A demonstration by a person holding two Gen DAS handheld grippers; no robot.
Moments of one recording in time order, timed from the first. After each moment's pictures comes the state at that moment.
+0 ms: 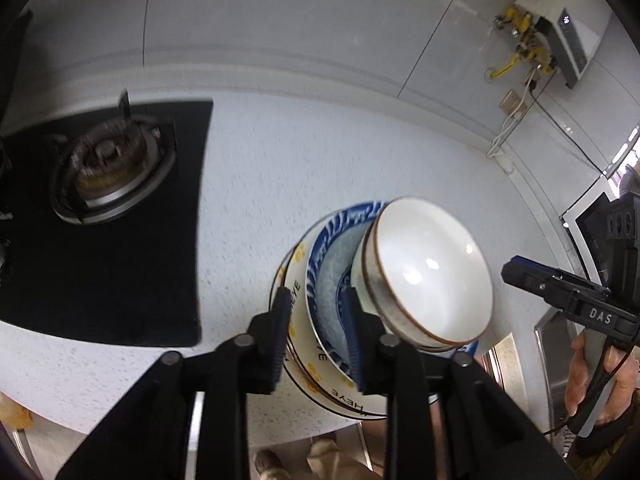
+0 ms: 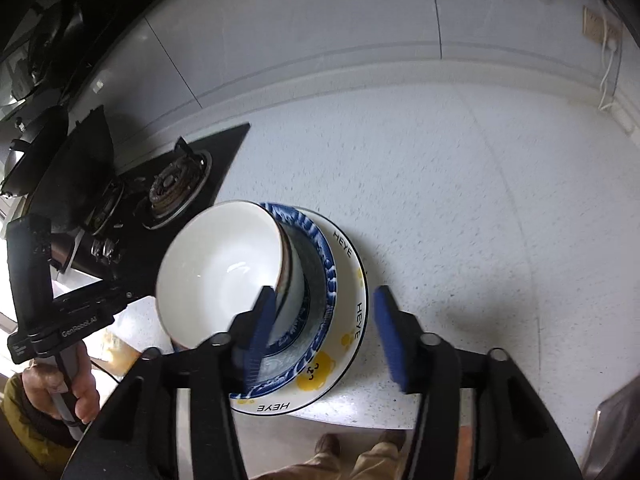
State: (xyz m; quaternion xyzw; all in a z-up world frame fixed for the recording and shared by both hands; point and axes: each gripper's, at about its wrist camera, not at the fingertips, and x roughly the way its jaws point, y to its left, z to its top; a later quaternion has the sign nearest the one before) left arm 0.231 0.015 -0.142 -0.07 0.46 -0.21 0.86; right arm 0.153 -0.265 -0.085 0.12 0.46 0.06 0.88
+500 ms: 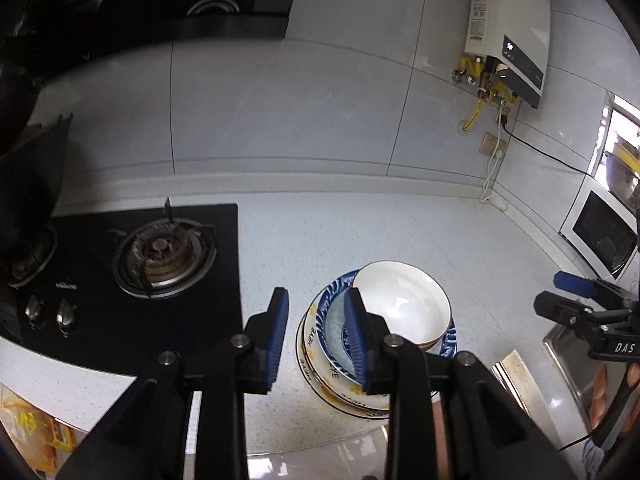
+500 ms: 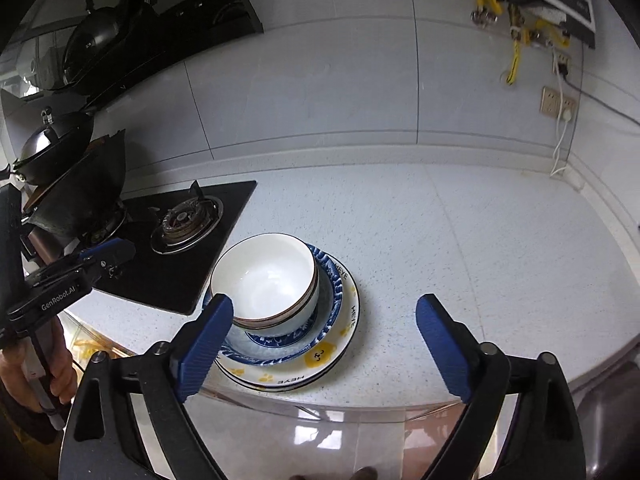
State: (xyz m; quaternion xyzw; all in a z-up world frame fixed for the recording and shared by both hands) left arm 0.150 0.039 -0.059 -0.02 0.31 -0.19 0.93; right arm 0.075 -0.227 -0.028 0.05 0.35 0.00 0.93
